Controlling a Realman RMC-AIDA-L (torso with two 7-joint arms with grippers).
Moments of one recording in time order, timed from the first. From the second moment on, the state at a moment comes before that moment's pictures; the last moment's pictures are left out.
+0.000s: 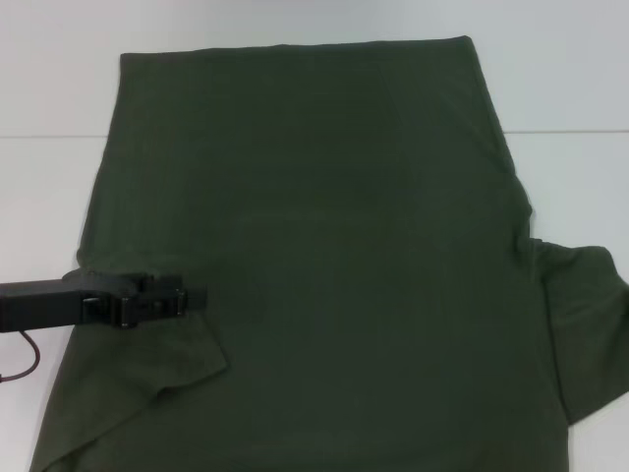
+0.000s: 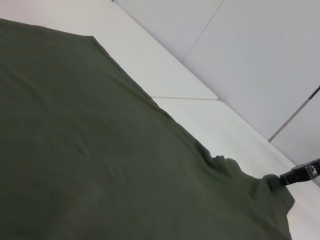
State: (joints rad) left arm -0.51 -2.14 0.40 0.93 2.29 1.72 -1.86; right arm 0.60 1.99 -0.66 -0.89 -2.69 -1.34 2.48
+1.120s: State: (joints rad) left arm -0.49 -2.11 0.40 0.94 2.23 1.72 -1.90; right arm 0.64 1.97 -0.57 -1.07 -2.62 -1.58 2.55
